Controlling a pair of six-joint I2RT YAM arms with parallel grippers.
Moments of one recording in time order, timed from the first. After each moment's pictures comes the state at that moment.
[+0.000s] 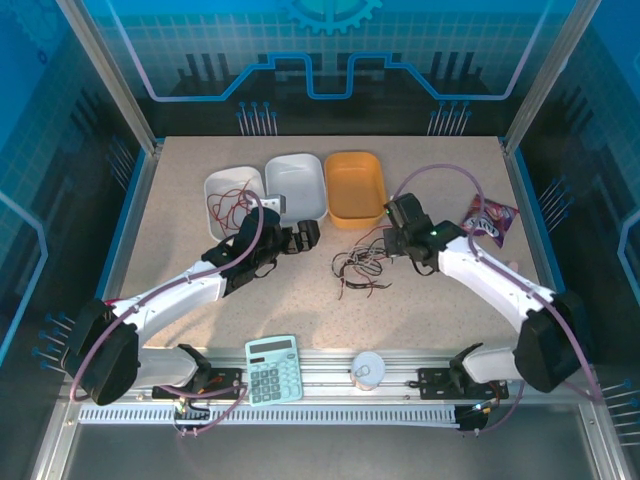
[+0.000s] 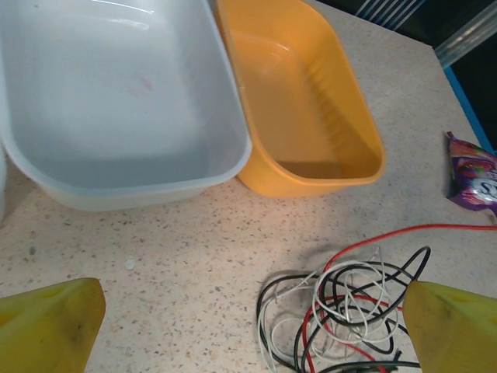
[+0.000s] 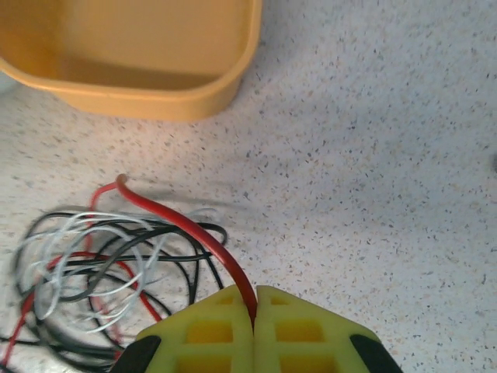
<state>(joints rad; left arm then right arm) -0.58 1.28 0.78 -0.05 -0.09 -0.63 0.53 1.31 0.99 -0.64 0.30 0.32</state>
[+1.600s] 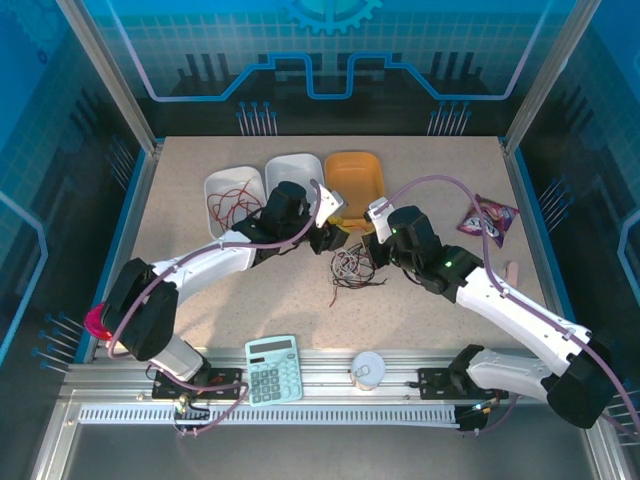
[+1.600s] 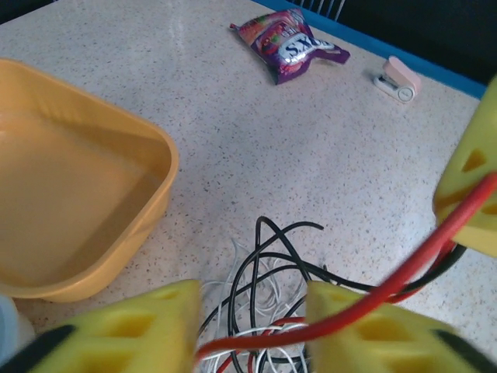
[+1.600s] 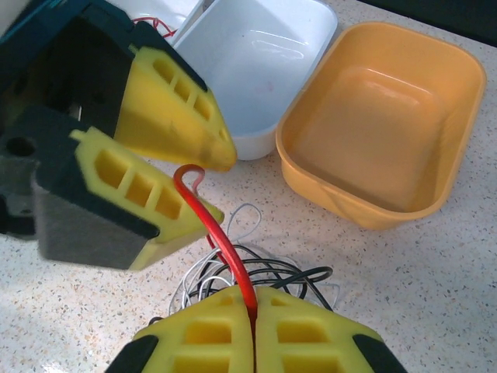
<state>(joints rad) -0.60 1.57 1.05 -0.03 0.43 0.08 0.69 1.11 0.90 -0.41 0.10 0.09</state>
